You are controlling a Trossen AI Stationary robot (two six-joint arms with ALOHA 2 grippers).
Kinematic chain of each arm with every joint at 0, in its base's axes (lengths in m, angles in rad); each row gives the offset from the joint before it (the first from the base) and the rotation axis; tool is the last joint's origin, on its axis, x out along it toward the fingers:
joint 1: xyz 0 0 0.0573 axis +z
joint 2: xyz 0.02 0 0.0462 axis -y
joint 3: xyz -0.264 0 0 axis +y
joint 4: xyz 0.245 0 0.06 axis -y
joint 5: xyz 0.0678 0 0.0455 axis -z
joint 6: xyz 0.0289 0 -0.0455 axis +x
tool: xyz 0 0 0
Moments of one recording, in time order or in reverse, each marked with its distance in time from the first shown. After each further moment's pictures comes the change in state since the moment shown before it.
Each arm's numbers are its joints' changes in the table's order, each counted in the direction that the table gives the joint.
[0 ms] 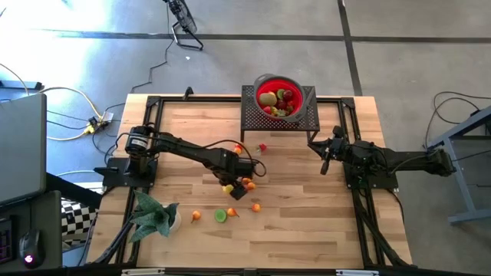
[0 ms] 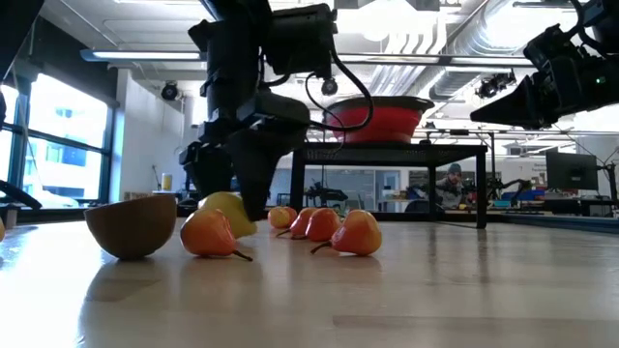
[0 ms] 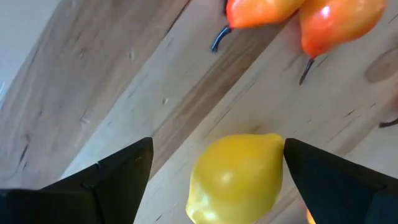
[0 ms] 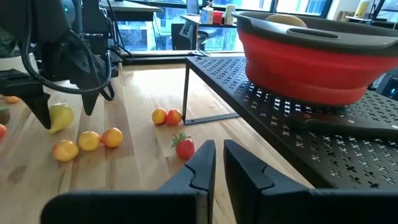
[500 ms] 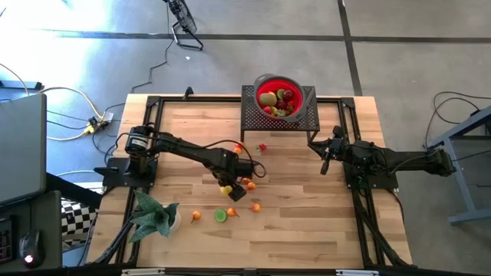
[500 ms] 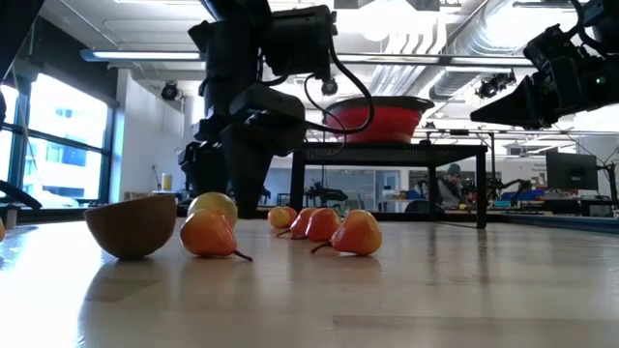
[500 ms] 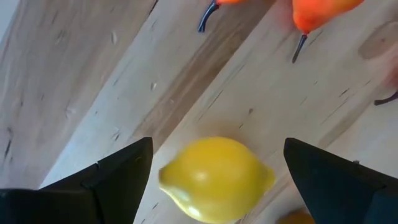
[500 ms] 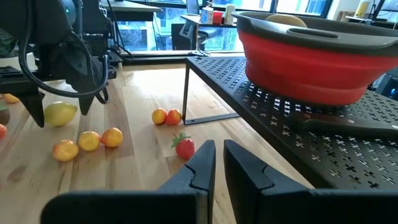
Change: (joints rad) left arm 0.000 0.000 0.000 -0.014 0.055 0.042; right arm 0.000 0.000 0.000 0.000 0.000 0.000
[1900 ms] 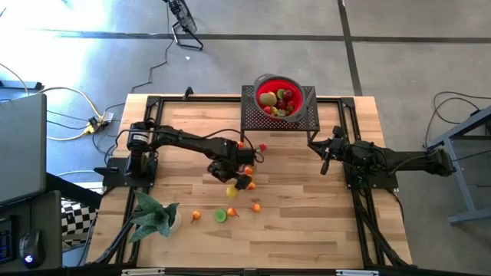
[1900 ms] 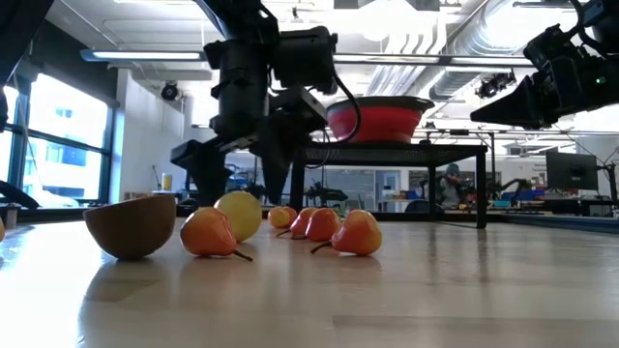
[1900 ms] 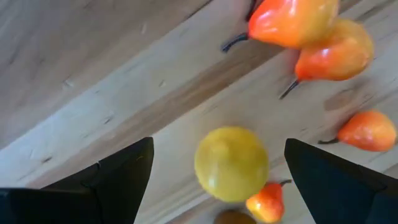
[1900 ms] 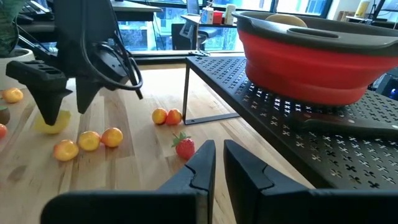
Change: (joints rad) left arm 0.103 0.002 -0.001 0.026 0.180 -0.265; right arm 0.000 0.000 0.000 0.000 0.000 0.000
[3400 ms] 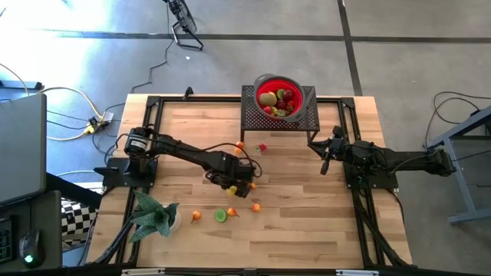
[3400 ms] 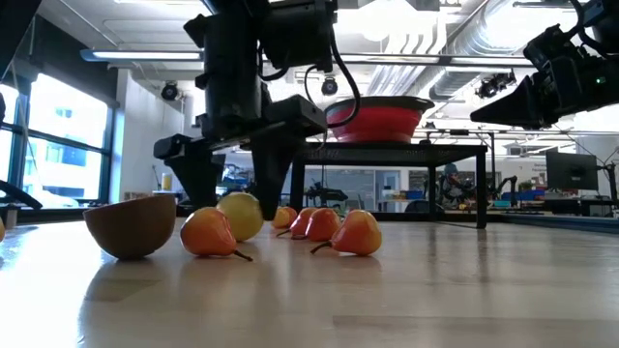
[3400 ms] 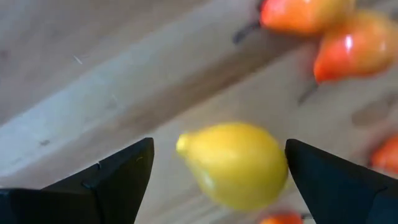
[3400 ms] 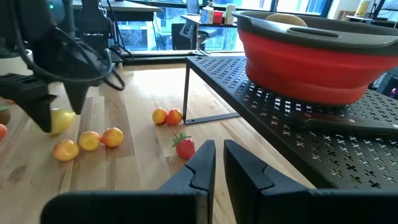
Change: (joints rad) left arm -0.135 0.000 0.000 0.004 -0.252 -0.169; right arm 0.000 0.000 0.000 -0.001 0.000 0.003
